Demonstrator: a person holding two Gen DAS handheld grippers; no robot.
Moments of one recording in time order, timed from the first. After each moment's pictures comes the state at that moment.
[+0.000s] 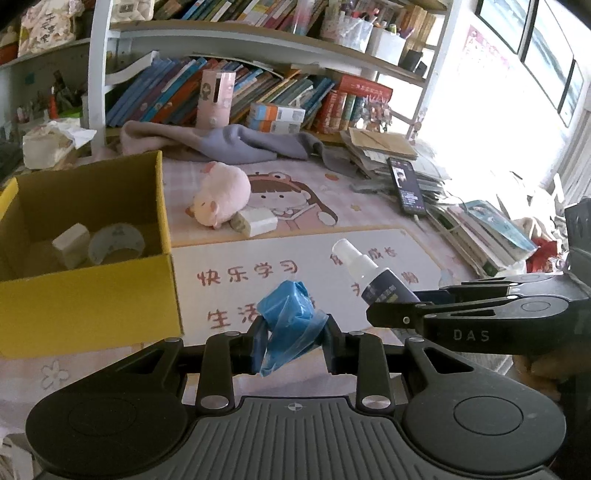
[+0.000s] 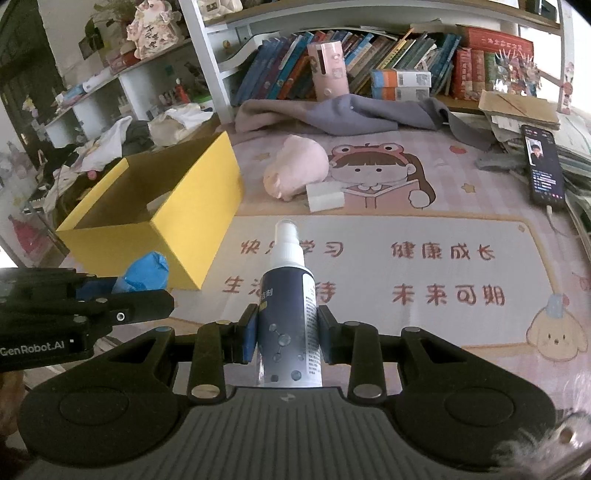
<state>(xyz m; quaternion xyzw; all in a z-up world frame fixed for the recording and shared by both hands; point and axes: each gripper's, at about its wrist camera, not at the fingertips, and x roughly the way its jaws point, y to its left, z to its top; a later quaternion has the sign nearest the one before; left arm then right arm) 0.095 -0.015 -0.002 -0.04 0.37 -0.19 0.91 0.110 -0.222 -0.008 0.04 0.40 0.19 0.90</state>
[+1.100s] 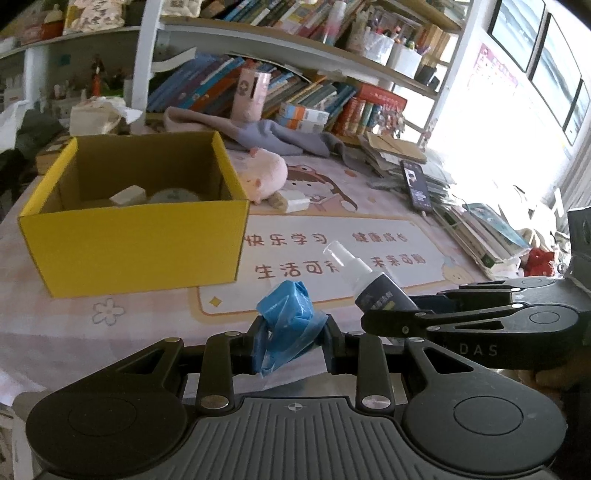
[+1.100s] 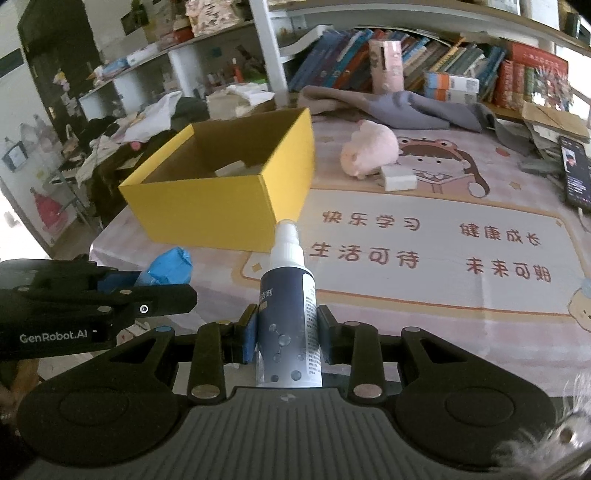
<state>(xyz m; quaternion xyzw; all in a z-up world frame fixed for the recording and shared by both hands) 0.031 0.051 -0.006 -0.07 0.37 -0.17 0.91 0.050 -0.144 -0.003 0.01 0.40 0.23 0.89</state>
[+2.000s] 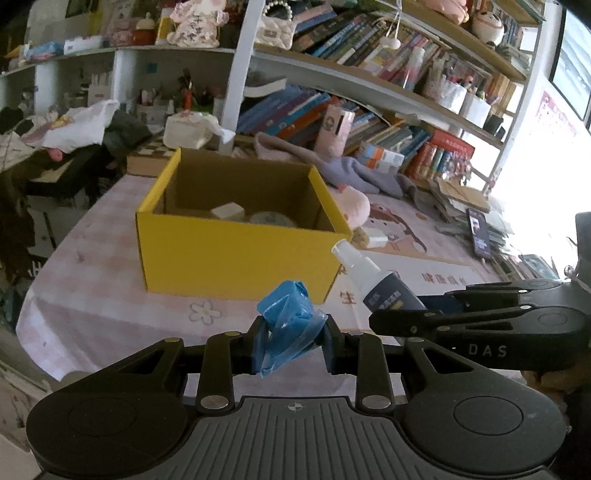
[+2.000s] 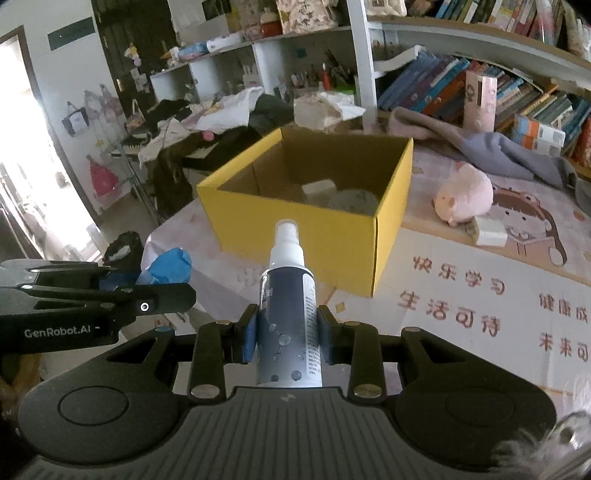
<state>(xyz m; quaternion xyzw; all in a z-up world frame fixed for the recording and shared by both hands) 0.010 0.109 0.011 -0.10 0.33 -0.06 0.94 0.068 -0.076 0.016 -0.03 0.36 0.34 0.87</state>
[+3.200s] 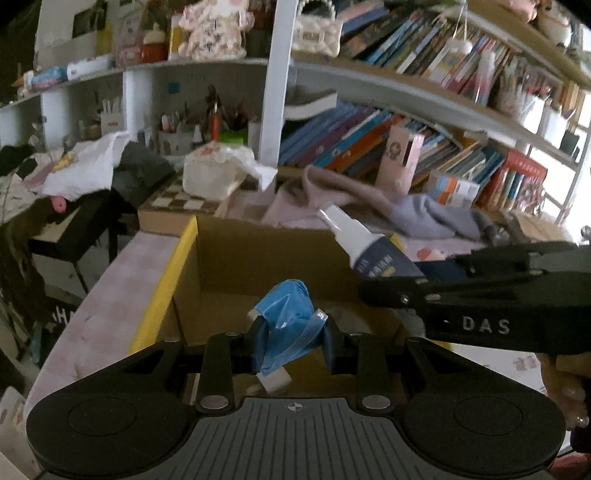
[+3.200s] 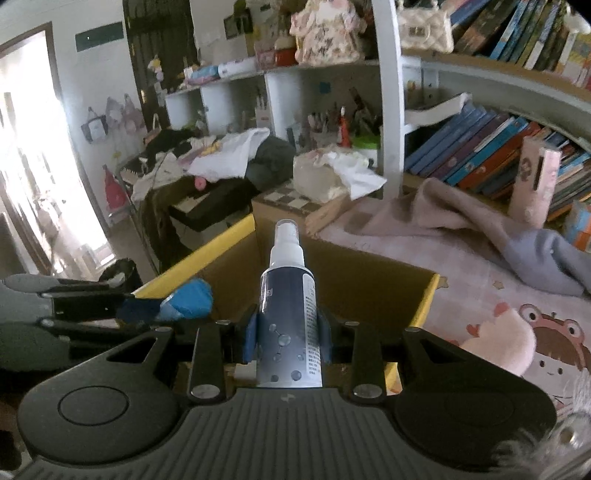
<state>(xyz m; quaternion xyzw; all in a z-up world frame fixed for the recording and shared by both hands) 0.186 0.131 0.005 -0.07 0.33 0.02 0.94 0.270 -0.008 0.024 -0.06 0.32 0.40 0.86</state>
